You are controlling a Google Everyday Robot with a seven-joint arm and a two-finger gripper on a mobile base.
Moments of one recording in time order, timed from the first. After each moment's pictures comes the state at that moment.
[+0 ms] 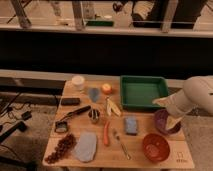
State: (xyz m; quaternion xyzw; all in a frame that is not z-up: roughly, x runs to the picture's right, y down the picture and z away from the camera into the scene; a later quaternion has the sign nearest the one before) arm 0.277 0.118 0.672 -0.22 -0.14 -0.14 0.95
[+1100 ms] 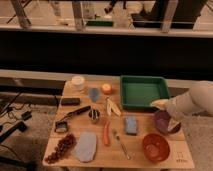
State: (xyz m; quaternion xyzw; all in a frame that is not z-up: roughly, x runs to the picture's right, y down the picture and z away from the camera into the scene) arm 0.273 0.124 0.667 -0.17 -0.21 -0.26 0.93
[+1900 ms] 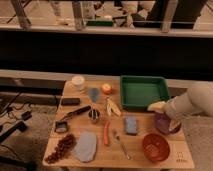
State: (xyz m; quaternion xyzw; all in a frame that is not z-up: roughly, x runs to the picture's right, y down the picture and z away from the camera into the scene) arm 0.267 0.133 0.668 -0.17 -0.23 -0.36 0.89
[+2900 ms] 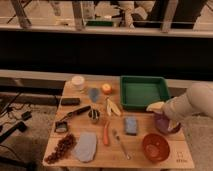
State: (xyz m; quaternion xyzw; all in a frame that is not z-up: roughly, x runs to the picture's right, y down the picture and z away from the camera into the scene) arm 0.259 0.135 0.666 -0.15 -0.23 -0.38 0.88
